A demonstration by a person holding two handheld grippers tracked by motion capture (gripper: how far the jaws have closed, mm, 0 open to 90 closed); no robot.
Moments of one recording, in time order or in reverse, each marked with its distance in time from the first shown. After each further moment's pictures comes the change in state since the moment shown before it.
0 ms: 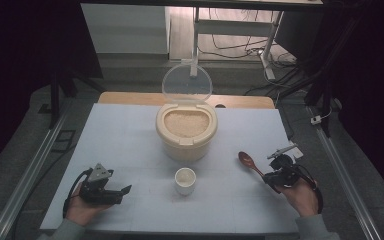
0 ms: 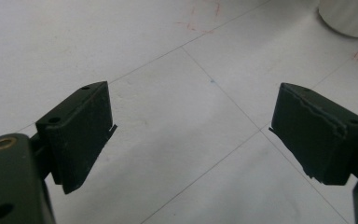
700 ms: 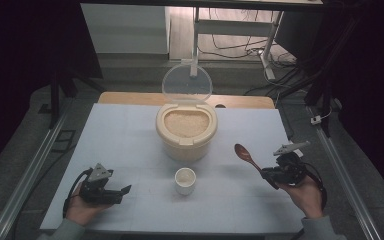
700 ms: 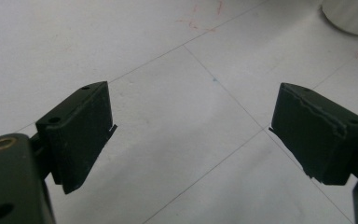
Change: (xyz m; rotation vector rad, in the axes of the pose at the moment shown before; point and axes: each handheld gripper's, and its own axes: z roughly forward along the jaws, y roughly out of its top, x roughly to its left) left arm 0.001 0.000 0.001 0.005 0.002 0.002; right arm 0.009 0.004 -0.034 -0.177 0.108 -0.046
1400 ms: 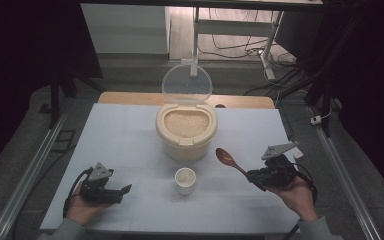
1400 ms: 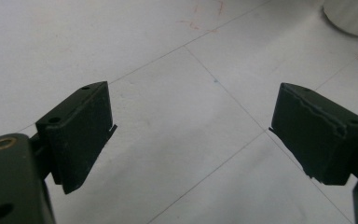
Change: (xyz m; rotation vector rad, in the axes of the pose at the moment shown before) left arm 0.001 0.001 0.001 0.000 -0.001 -0.004; right arm 0.039 0.020 -0.002 -0.051 0.143 -0.171
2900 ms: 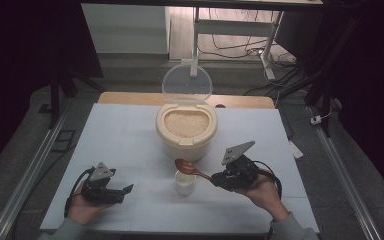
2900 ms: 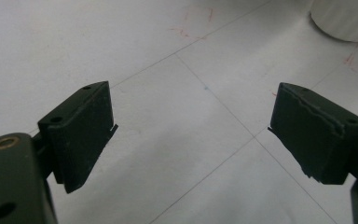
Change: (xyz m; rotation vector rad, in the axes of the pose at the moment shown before) left arm -0.004 0.004 -0.001 -0.010 -0.016 0.020; right arm 0.055 0.059 0.052 0.020 0.153 -0.218
